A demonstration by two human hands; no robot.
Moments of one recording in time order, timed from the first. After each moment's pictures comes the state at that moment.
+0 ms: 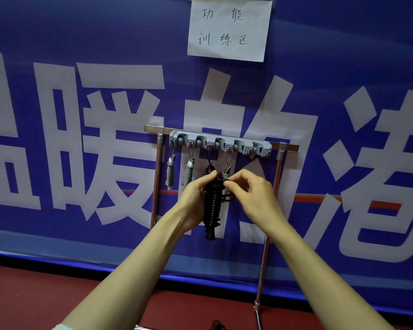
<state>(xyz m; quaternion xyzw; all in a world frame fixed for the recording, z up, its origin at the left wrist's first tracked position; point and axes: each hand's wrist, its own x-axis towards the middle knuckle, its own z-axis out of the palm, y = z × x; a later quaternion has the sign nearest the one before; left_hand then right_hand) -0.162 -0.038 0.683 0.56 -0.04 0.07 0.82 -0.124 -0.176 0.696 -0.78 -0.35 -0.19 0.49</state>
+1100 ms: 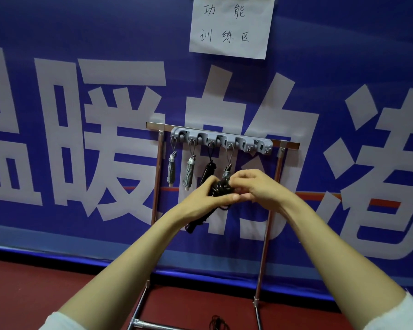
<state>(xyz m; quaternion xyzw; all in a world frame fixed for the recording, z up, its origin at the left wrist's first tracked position) -0.153 -0.023 0.666 0.84 -0.09 0.13 0.52 -0.098 -0.179 0.718 -0.77 -0.31 0.11 0.54</state>
